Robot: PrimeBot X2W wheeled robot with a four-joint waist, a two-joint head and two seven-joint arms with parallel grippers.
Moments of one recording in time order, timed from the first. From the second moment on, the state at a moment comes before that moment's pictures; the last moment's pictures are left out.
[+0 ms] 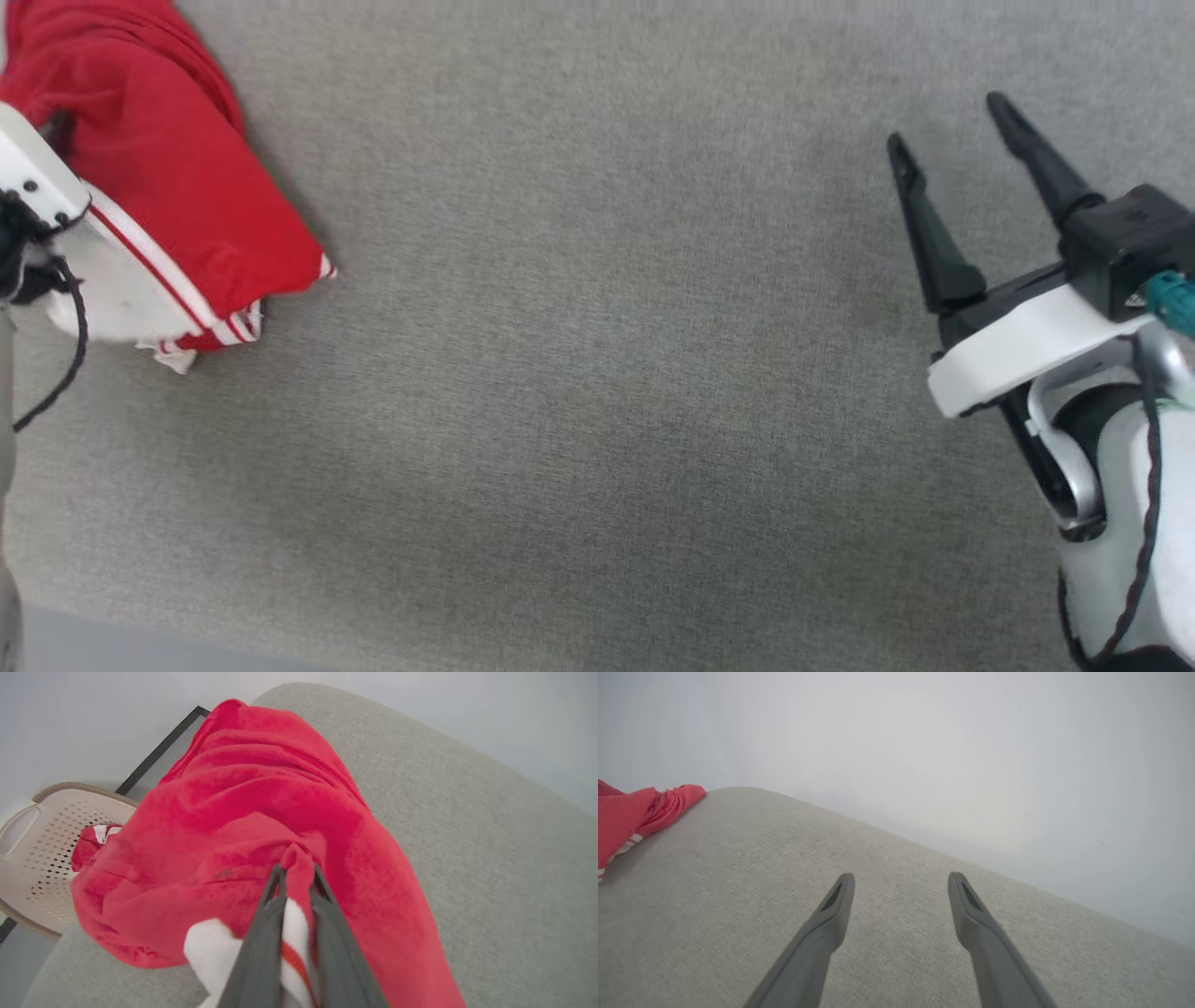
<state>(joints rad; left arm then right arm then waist) -1.15 0.48 -0.17 1.21 -0.72 -0.13 0.27 -0.44 -0.23 0.14 -0.13 0.12 0.13 0.17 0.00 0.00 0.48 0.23</state>
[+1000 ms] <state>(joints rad) -1.22 0.70 -0.46 0.69 -0.71 -0.13 0.33 -0.31 -0.12 0.04 0.00 0.15 0.13 0.00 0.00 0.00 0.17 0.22</state>
